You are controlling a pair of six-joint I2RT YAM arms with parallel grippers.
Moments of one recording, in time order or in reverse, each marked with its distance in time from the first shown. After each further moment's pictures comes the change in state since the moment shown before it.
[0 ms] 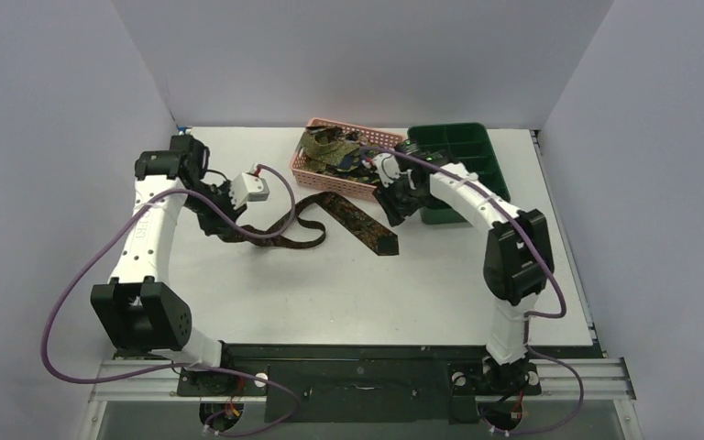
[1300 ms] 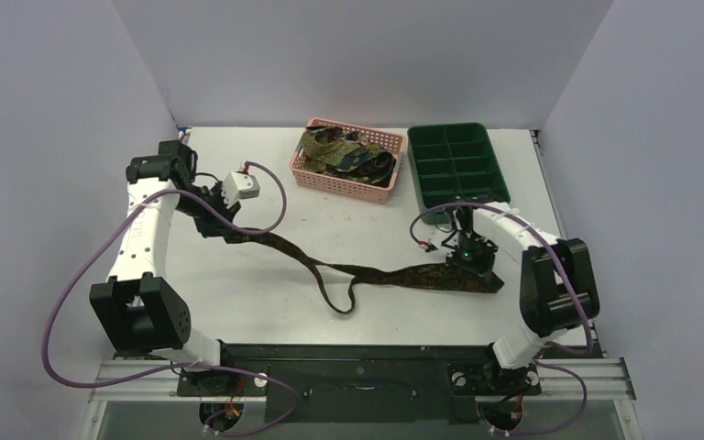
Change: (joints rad) left arm 0.139 0.008 -0.055 0.069 0.084 0.012; right arm -0.122 -0.198 -0.514 -0.225 0.354 -0.433
